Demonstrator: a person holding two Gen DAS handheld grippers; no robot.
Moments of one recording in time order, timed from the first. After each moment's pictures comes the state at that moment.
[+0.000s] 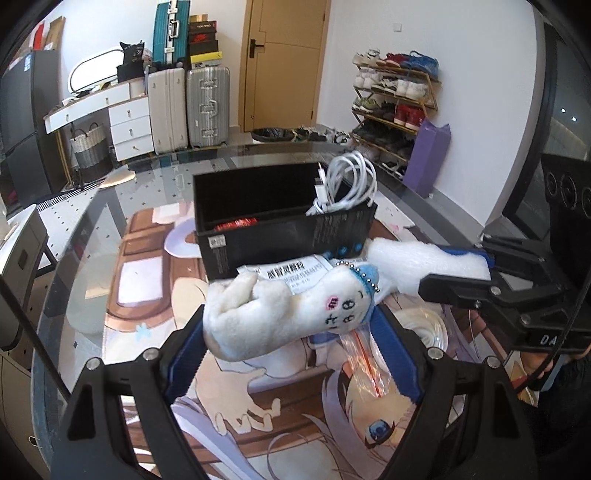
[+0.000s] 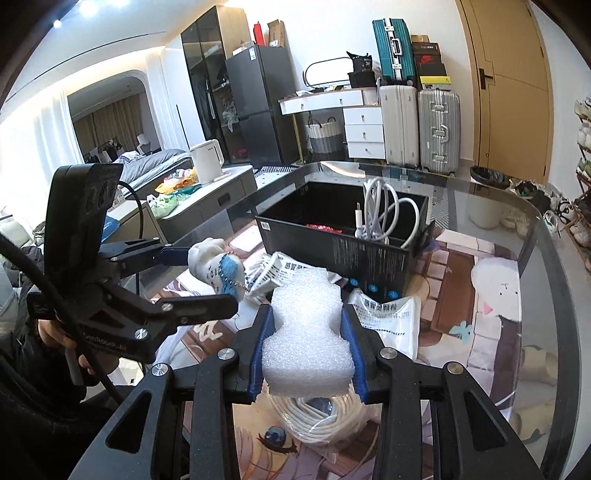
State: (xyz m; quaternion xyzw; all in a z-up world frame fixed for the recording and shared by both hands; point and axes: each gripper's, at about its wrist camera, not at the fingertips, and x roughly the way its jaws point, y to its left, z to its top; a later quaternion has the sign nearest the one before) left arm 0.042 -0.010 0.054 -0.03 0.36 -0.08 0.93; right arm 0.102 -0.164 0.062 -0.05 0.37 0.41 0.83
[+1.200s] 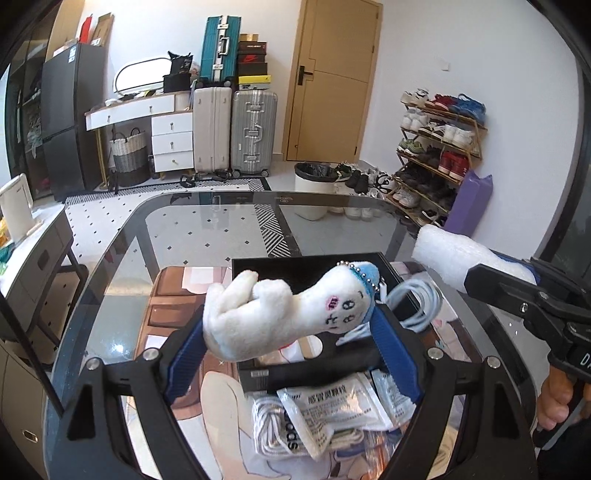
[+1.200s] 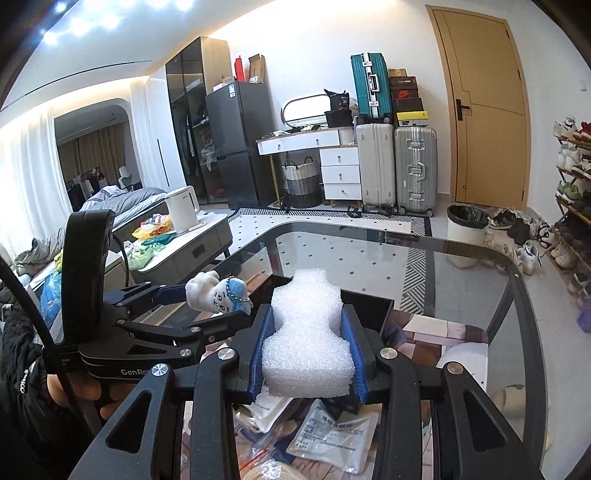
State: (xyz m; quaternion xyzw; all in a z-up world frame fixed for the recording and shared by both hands) left arm 0.121 0.016 0.082 -0.08 0.31 0.00 0.95; right arm 0.165 -0.149 0.129 -0.03 0.32 0.36 0.88
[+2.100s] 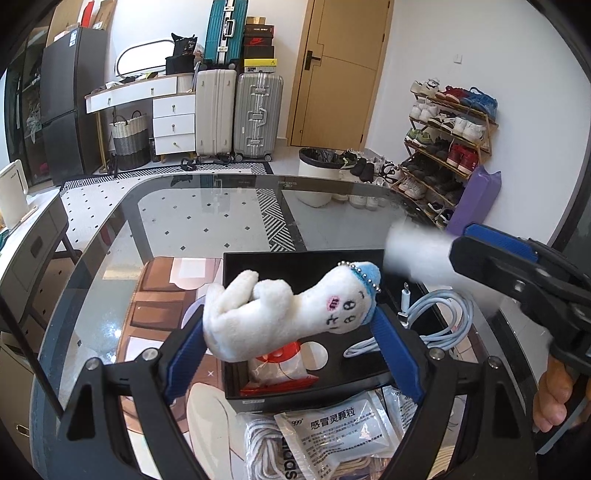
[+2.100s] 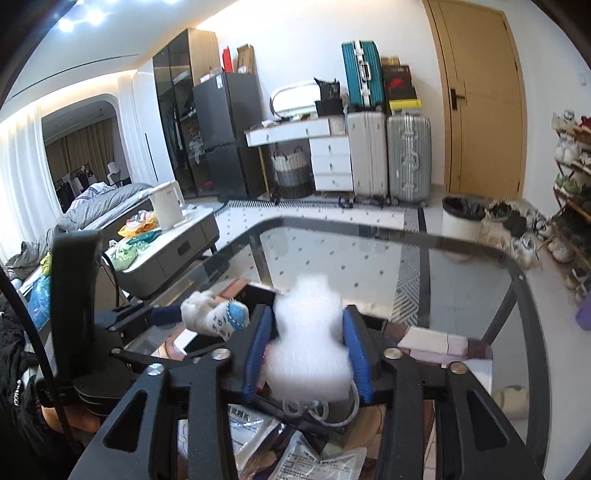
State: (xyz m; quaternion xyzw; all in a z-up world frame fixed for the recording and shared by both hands) left arm 0.154 0.017 0.065 -0.08 0.34 0.01 0.94; right arm 0.211 -0.125 0.124 -0.03 0.33 0.36 0.87
